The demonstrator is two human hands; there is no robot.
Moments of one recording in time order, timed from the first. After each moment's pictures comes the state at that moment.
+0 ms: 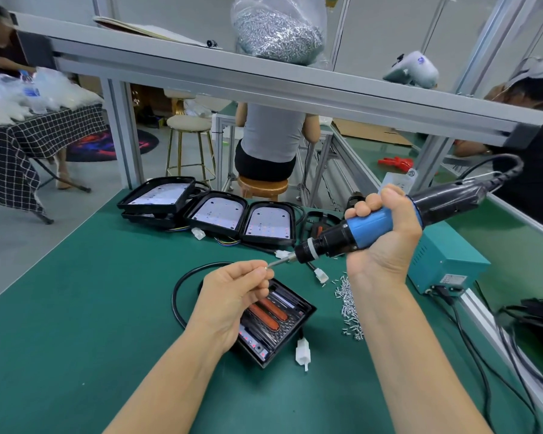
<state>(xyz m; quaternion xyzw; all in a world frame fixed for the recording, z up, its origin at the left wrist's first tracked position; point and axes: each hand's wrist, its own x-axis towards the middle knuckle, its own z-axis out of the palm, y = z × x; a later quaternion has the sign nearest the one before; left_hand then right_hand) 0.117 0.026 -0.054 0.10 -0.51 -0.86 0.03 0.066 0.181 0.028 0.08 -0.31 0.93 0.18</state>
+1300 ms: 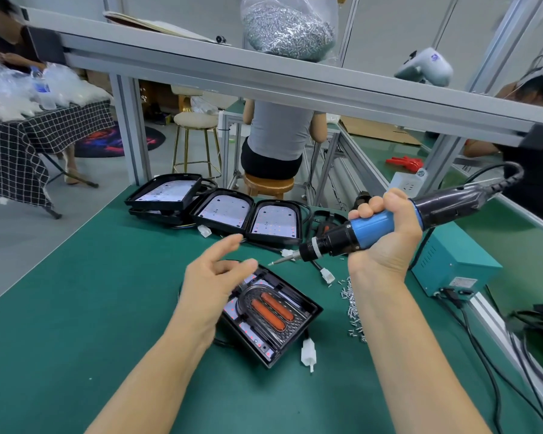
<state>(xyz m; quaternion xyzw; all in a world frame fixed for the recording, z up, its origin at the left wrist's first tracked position) 0.114 -0.005 -0.064 0.10 -0.63 -0.76 0.14 0.055 0.178 0.018 0.06 -0.31 0.93 0.19</state>
